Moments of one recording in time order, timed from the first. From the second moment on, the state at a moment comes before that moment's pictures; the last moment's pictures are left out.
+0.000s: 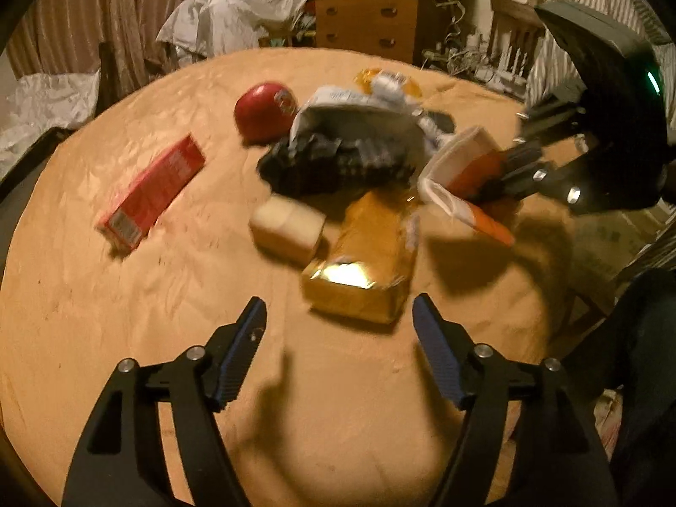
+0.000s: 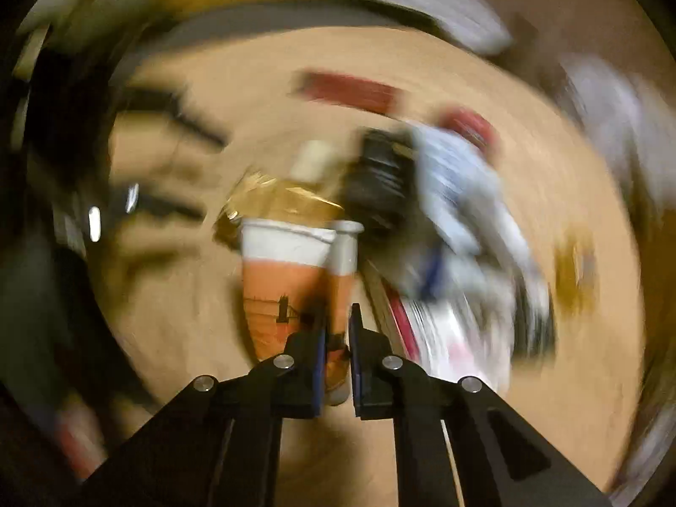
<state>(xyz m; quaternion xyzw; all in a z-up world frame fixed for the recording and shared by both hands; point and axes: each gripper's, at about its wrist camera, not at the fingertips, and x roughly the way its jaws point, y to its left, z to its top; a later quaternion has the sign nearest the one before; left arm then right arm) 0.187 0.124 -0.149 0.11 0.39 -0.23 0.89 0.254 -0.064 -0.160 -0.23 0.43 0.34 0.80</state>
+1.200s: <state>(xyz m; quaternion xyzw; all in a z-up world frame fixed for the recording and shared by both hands) 0.181 0.080 -0.152 0.07 0.38 -0.12 0.91 0.206 -0.096 -0.166 -0.08 0.40 0.23 0.88</state>
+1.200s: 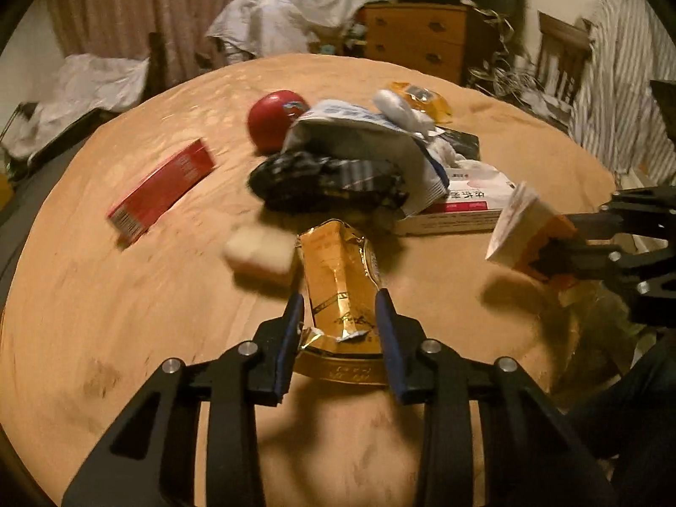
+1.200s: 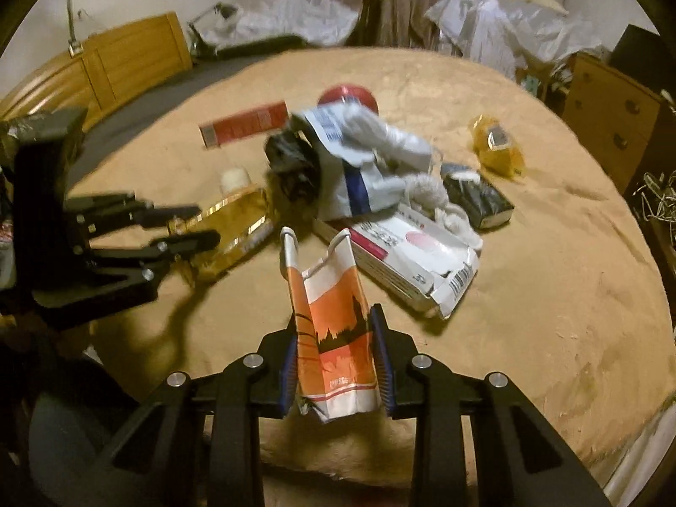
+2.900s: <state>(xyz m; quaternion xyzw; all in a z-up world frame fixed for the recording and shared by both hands) 0.054 0.021 -0.031 0.02 0.14 0.13 0.98 0.095 -0.134 -0.065 -0.02 0.15 0.13 0.98</state>
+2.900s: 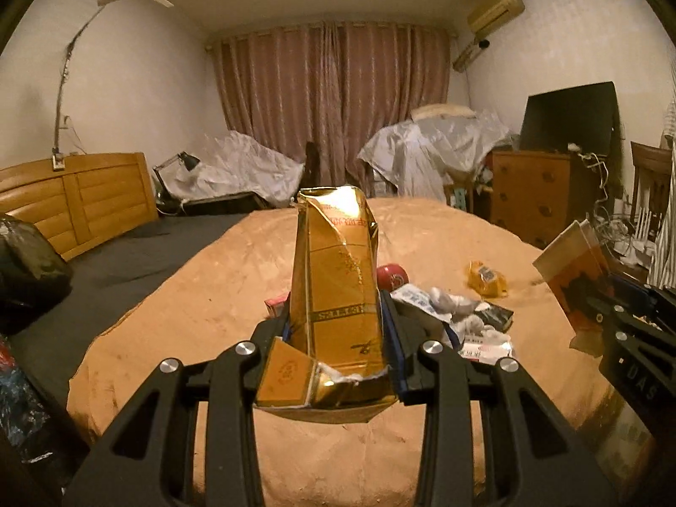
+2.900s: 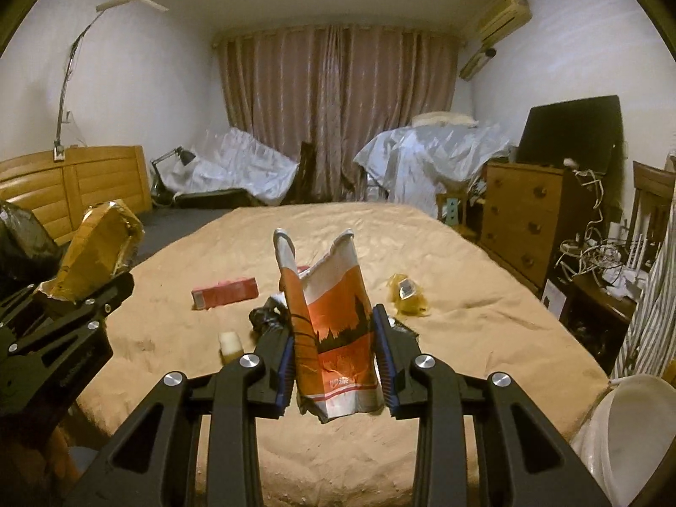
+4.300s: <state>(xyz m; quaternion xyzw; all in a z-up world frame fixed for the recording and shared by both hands) 0.106 -0.199 -0.022 0.05 0.21 -0.17 0.96 0.043 -0.448 -0.004 0.01 0.24 -0.08 0.97</state>
